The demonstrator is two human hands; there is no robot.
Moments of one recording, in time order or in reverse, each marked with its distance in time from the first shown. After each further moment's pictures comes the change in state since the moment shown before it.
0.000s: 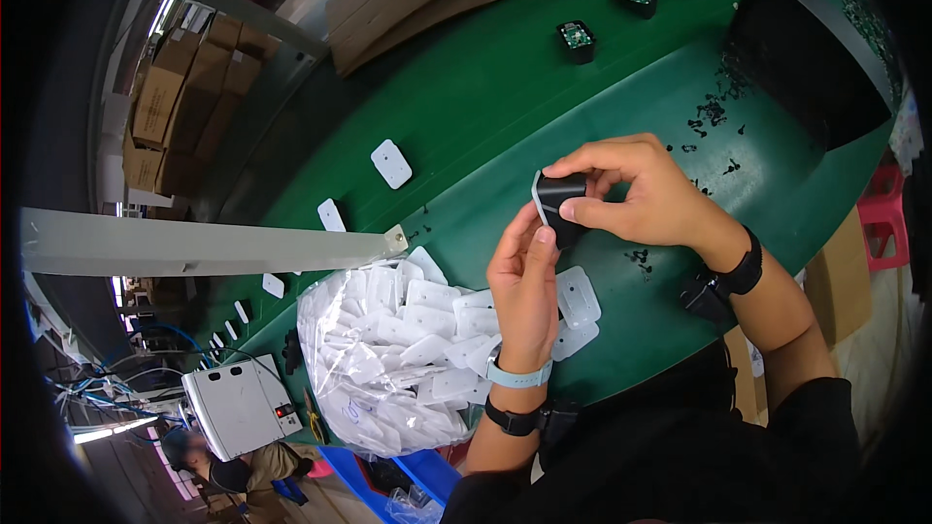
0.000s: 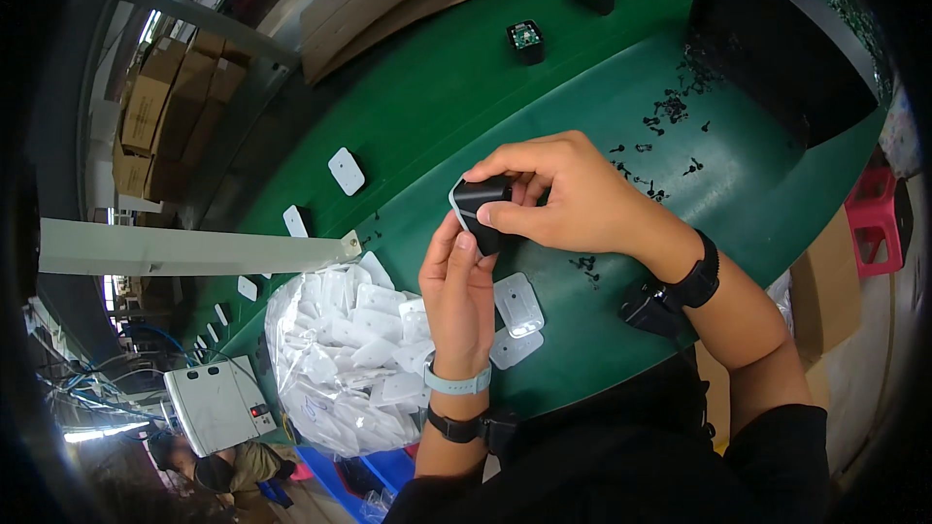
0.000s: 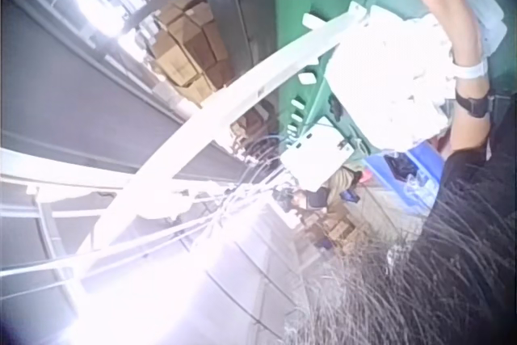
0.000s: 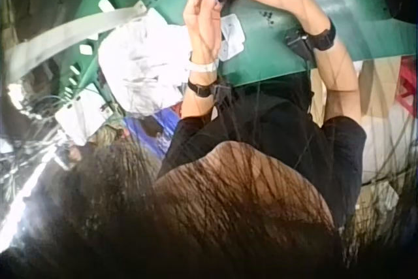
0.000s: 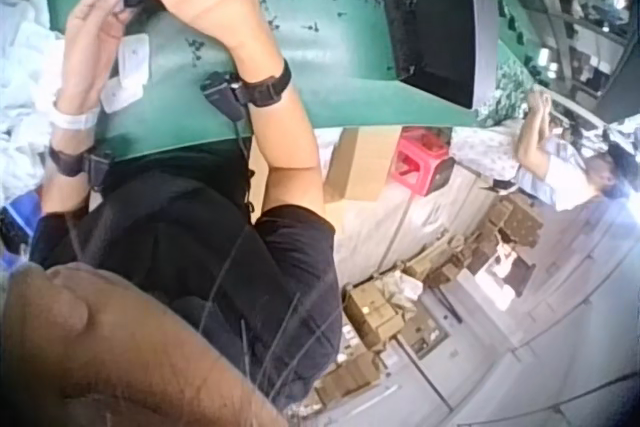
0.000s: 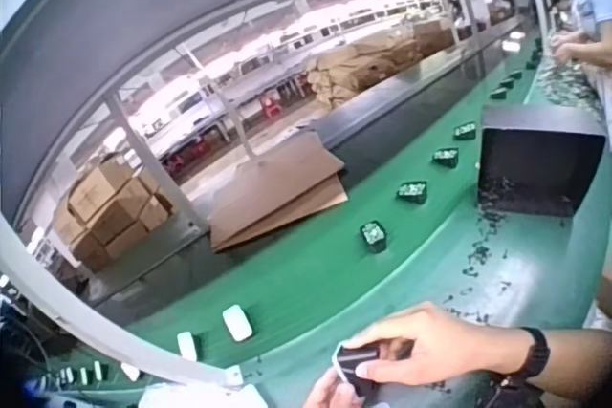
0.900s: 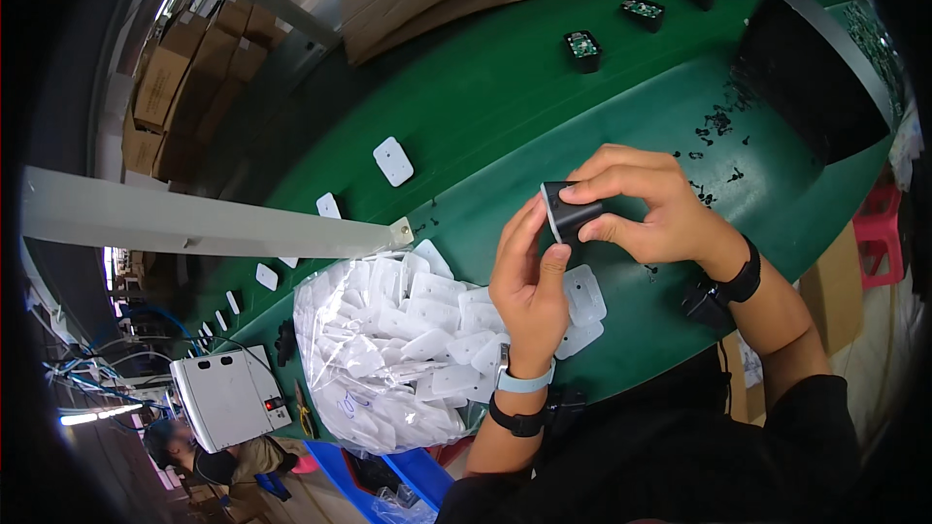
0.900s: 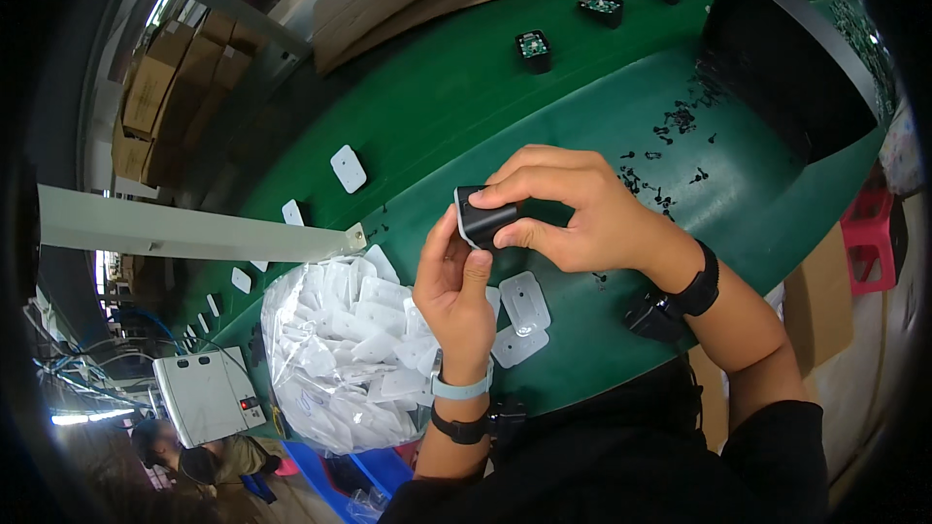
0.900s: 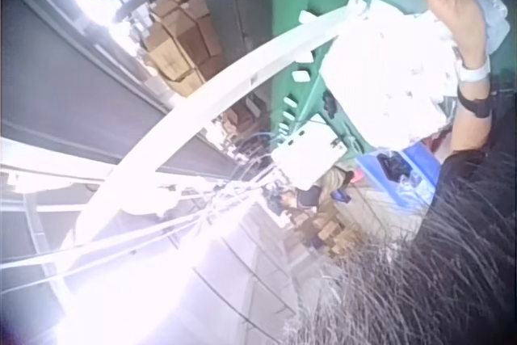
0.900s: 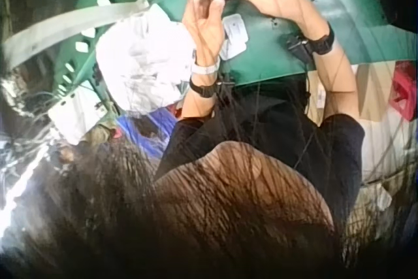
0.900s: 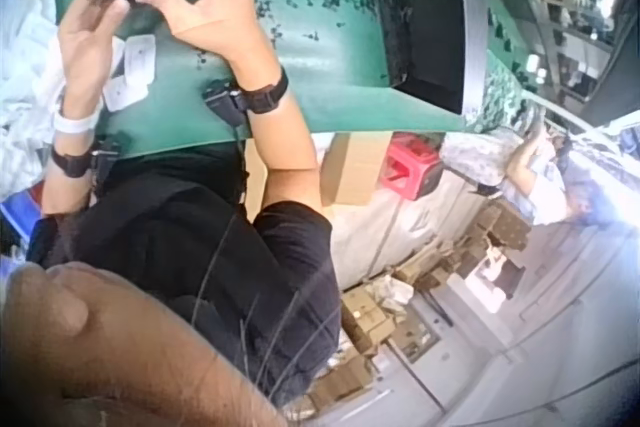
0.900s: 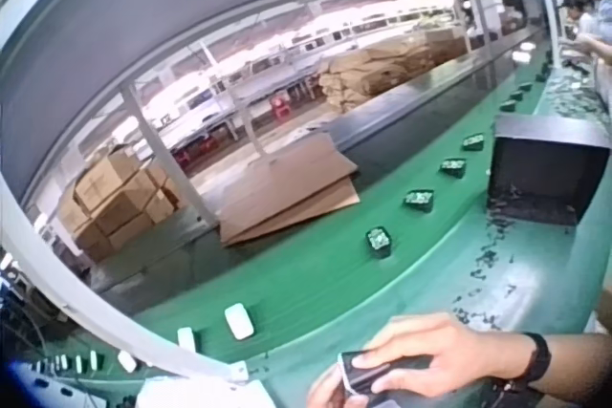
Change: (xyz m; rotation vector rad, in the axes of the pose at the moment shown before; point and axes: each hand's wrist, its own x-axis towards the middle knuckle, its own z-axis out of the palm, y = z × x) left_hand -0.002 -0.006 -0.011 0.297 -0.080 0.468; right_hand -0.002 0.002 0.008 -0.110 0.004 -0.366
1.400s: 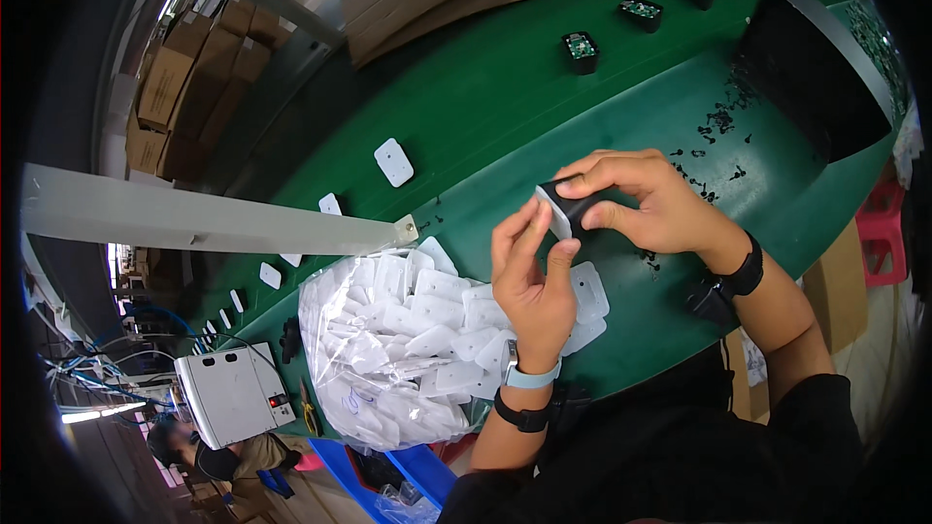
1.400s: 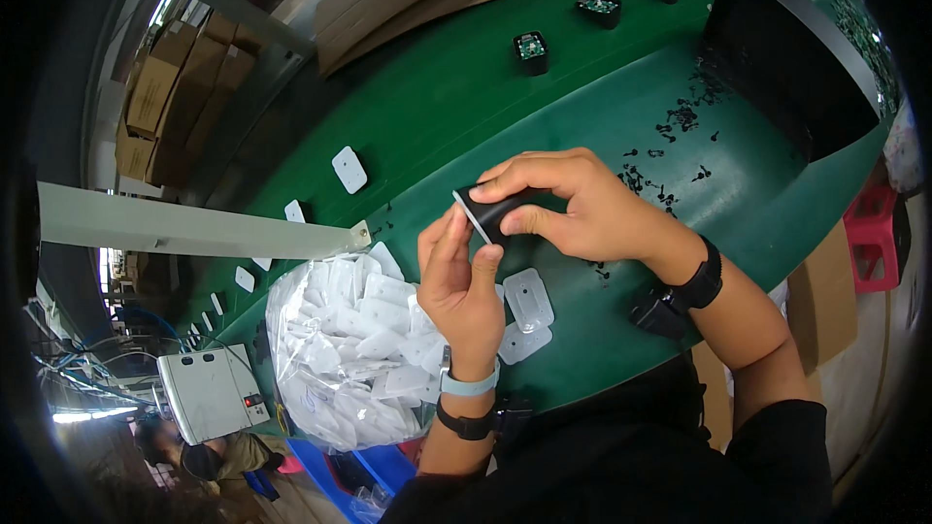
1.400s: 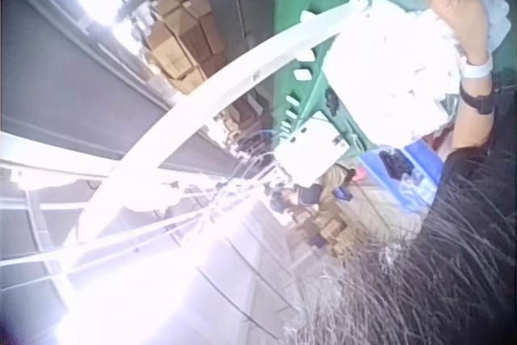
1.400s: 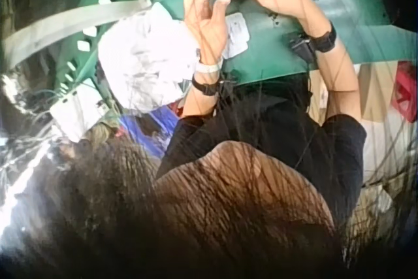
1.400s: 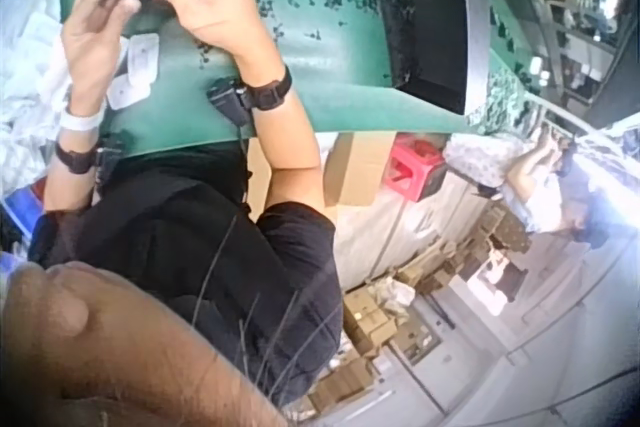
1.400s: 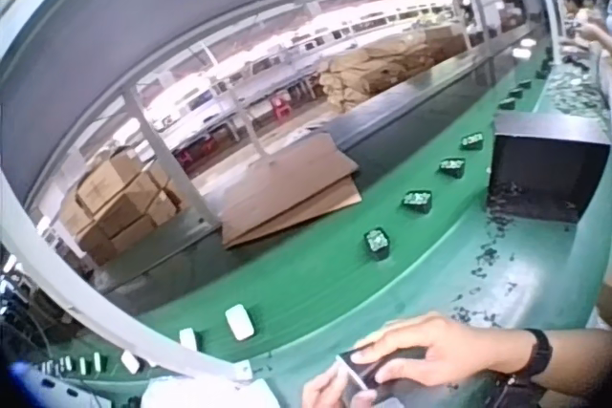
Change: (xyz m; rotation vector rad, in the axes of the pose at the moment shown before) left_hand -0.002 -0.002 0.003 0.196 0.081 0.122; right_hand -0.004 0.009 0.002 0.177 -0.060 0.153
